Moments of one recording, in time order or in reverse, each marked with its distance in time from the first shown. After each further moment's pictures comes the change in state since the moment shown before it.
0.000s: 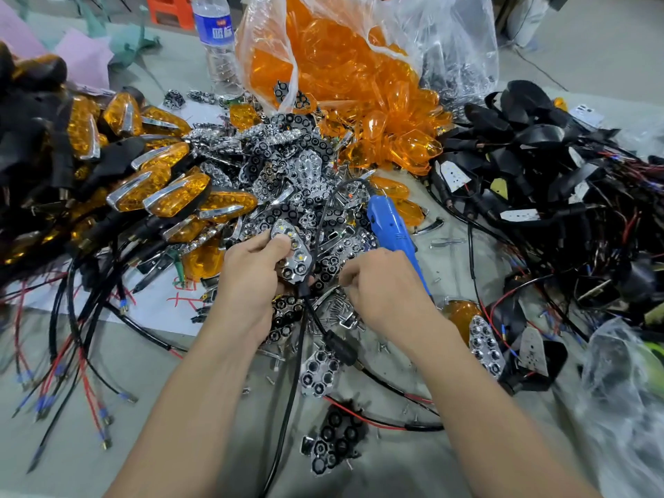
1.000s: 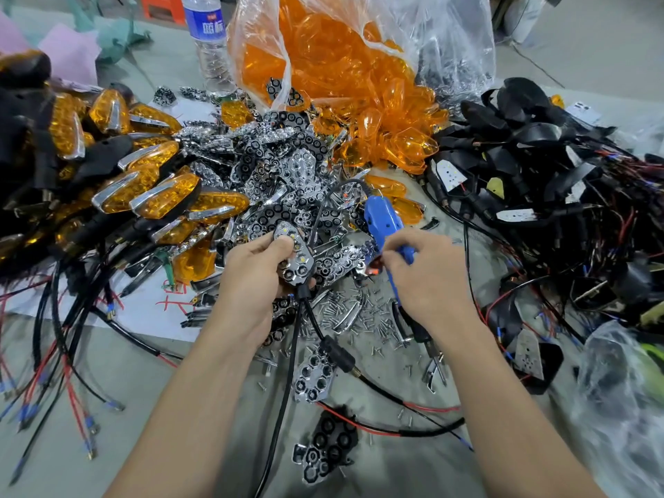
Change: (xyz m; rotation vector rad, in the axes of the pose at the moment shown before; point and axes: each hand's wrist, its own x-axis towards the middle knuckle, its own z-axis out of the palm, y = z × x) left_hand 0.002 -0.001 0.007 0.056 -0.038 -0.046; right_hand -0.001 0.046 -0.011 0.338 0.375 0.159
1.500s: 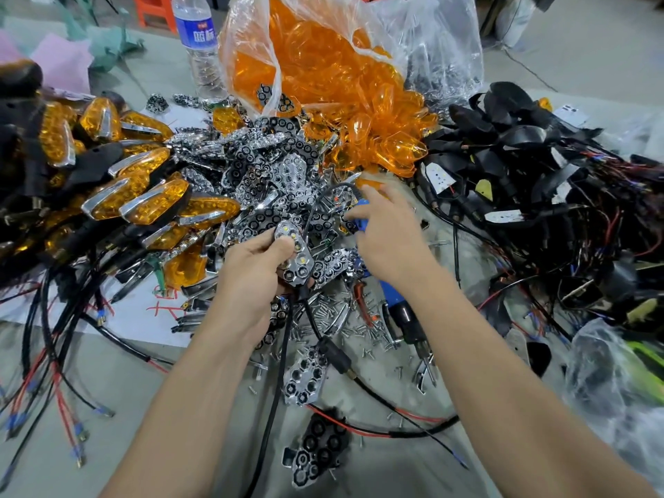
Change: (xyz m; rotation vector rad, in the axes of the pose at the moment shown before) left_hand 0.000 0.001 0.011 0.079 -0.009 0.040; right_hand 0.058 -0.019 0.015 -0.380 -0.230 -0.178
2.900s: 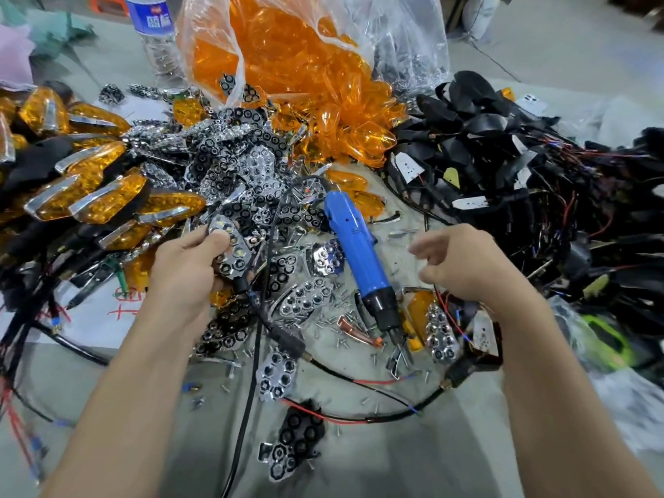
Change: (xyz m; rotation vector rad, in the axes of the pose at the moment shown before) left_hand 0.015 0.002 -0.029 0.052 0.110 0.024; right_hand -0.075 0.097 -0.054 0.204 -0.144 0.314
